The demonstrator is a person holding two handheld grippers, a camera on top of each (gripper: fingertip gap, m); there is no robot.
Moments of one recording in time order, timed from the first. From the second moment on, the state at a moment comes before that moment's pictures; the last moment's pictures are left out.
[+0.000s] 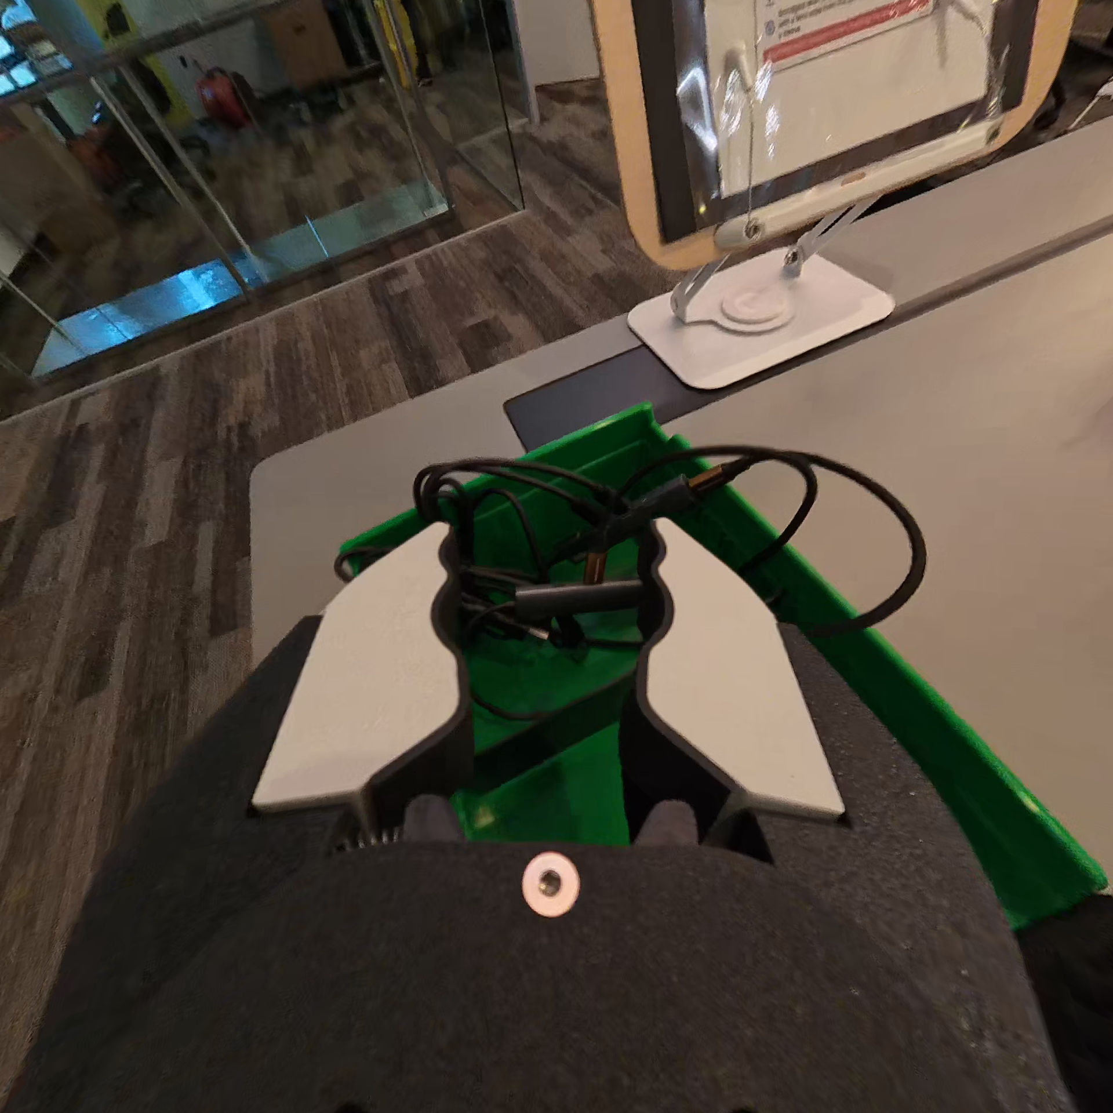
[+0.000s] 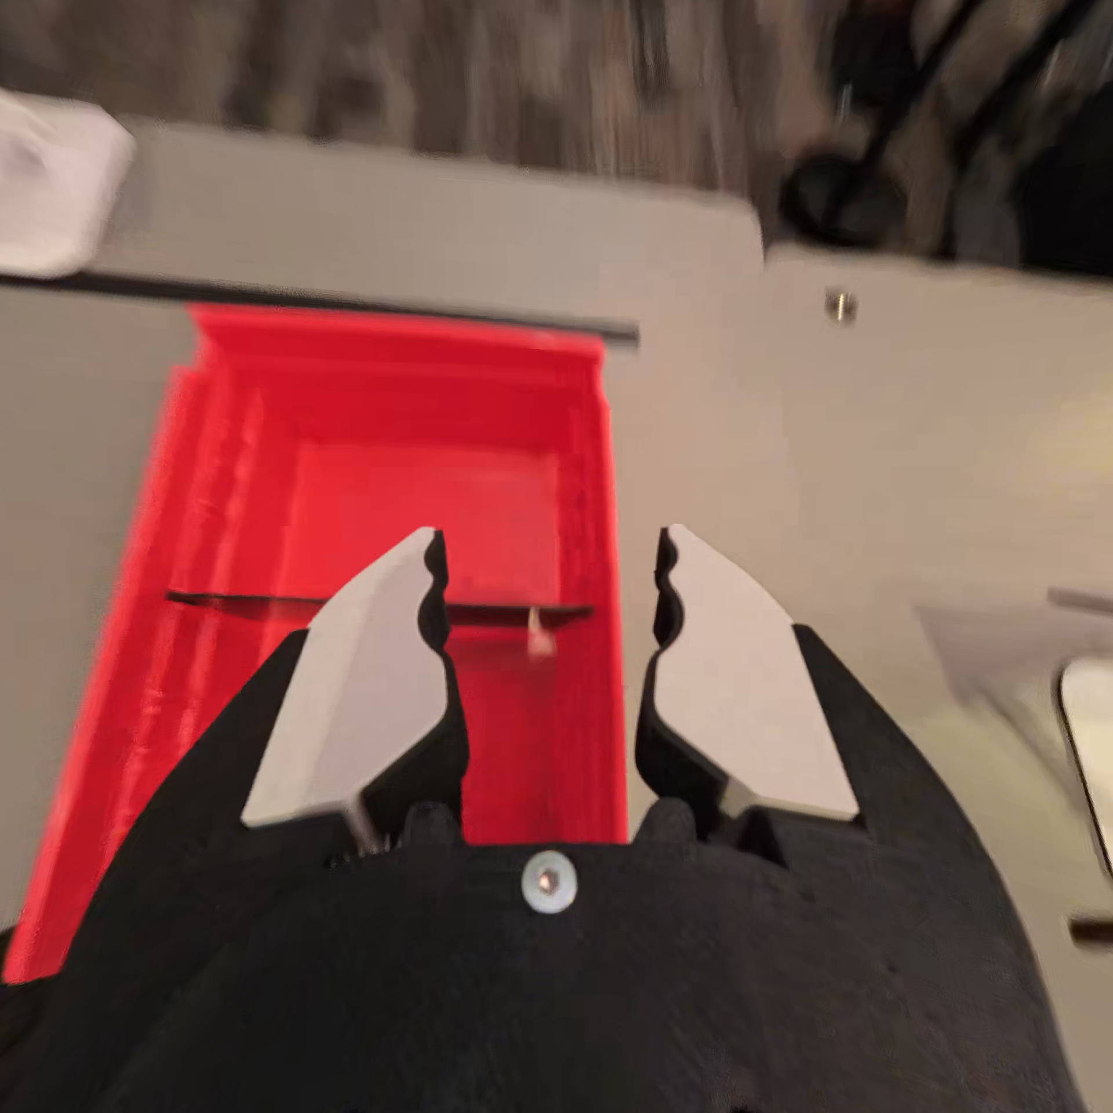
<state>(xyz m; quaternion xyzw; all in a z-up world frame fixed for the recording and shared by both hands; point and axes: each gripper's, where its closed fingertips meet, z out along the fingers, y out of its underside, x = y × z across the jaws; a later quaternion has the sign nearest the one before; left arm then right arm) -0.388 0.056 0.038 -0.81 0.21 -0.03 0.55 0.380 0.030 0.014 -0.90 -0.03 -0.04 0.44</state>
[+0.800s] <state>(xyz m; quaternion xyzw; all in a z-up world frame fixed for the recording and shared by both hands) -0.331 0.086 0.020 -0.72 0.58 0.13 0.36 0.206 0.040 0.125 -0.65 -0.24 -0.05 0.72</state>
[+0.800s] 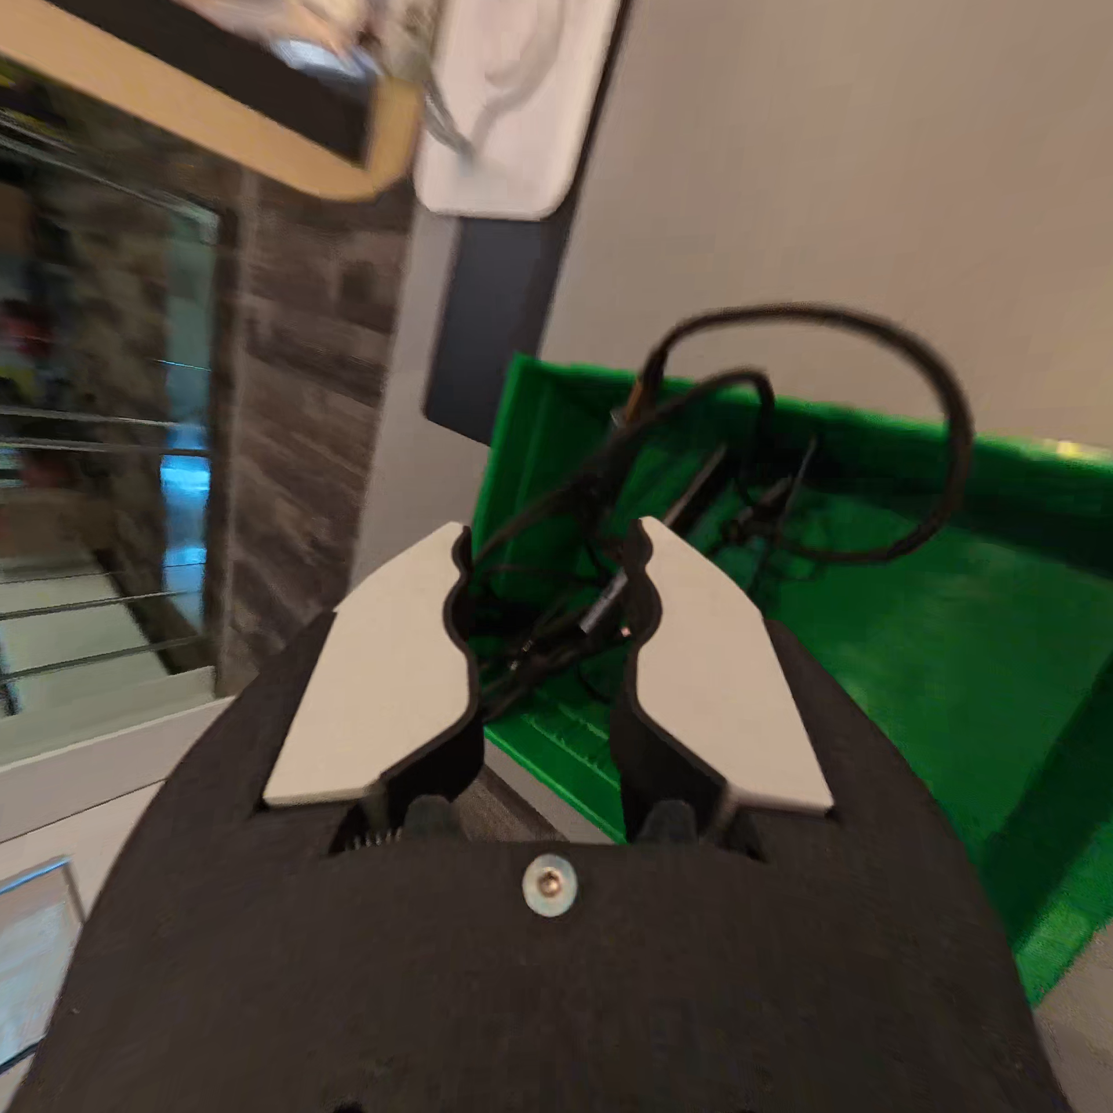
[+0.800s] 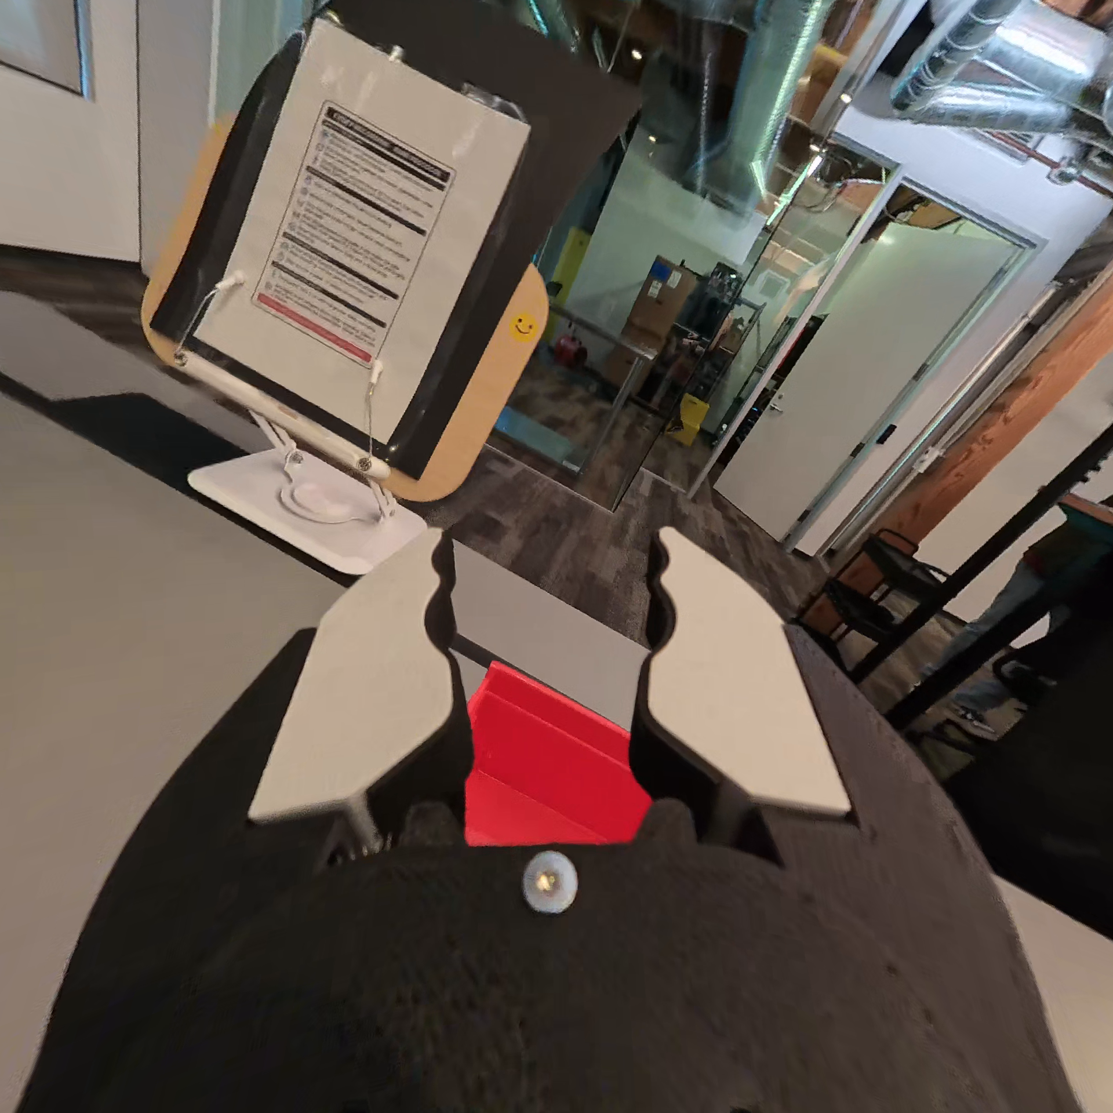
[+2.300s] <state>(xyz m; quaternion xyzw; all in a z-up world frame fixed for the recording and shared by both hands) -0.238 0.035 0.197 -0.57 0.58 0.37 0.46 0.046 0.002 0.163 -0.55 -0.36 0.19 0.73</state>
